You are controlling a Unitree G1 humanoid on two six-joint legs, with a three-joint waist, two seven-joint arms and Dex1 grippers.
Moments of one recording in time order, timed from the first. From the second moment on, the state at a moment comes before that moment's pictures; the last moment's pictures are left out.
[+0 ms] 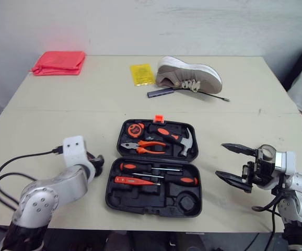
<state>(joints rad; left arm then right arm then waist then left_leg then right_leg) -0.02 0.63 0.14 -0.53 -1.44 0.96 1.16 -0.10 -0.57 -0.28 0.16 0.67 -0.22 1.50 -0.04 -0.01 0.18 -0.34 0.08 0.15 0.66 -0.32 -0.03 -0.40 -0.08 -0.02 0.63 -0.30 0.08</state>
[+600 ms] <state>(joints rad) 0.38 1.00 0.46 -0.55 -1.03 0.76 0.05 -0.11 -0.58 -0.28 0.13 0.66 -0.20 1.48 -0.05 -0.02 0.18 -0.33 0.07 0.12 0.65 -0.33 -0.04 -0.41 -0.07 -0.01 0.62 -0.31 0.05</state>
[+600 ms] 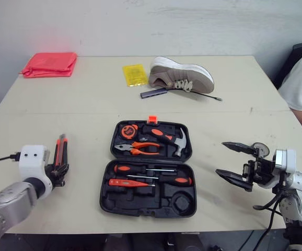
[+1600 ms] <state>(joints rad) -0.45 1.15 -0.47 -0.78 -0.31 0.77 -1.06 0.21 -0.74 -0.29 -0.40 0.77 0.05 1.42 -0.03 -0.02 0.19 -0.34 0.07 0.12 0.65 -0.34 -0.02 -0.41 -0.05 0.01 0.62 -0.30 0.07</state>
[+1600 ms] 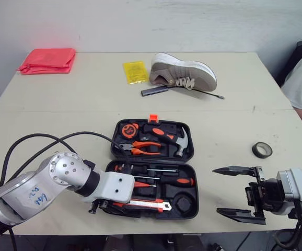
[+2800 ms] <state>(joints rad) -0.13 0.88 -0.17 -0.69 -0.30 0.42 -1.03 0.18 -0.73 -0.31 -0.36 0.73 0.06 1.38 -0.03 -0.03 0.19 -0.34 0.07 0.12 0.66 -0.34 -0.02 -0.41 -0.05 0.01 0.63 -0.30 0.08</state>
